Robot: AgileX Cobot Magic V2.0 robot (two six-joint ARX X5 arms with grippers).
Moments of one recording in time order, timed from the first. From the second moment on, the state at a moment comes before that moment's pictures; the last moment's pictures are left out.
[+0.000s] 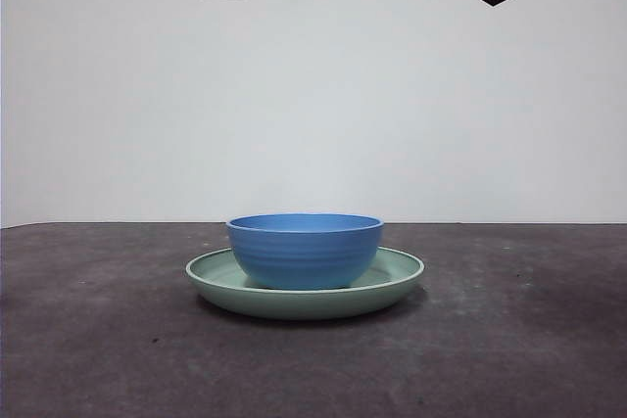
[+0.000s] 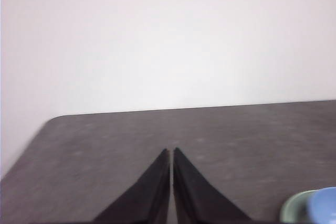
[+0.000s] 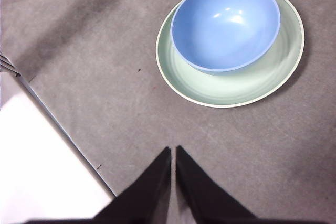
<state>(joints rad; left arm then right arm) -0.04 0.29 0.40 -0.08 0.07 0.01 0.64 0.95 0.97 -0.80 -0.29 0.15</state>
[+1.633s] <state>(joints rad) 0.01 0.00 0.03 -0.18 0.07 0.01 0.64 0.95 0.97 -0.80 -0.29 0.15</state>
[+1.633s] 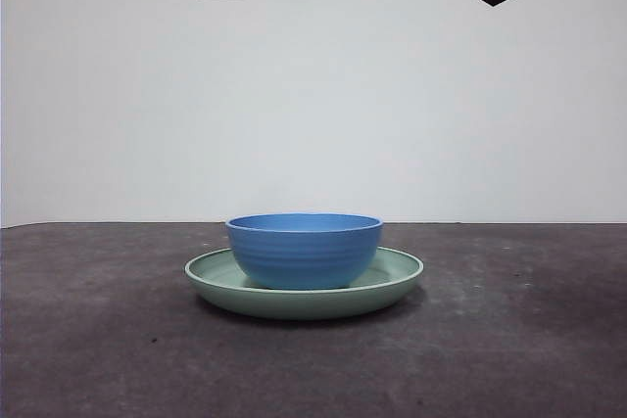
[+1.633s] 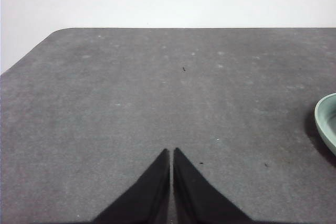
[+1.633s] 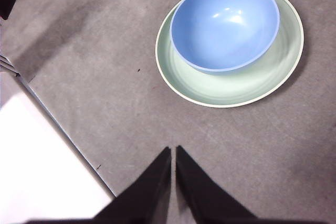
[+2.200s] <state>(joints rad) 0.01 0.00 0.03 -0.18 0.07 0.01 0.45 0.76 0.93 -0.64 -0.19 0.09</state>
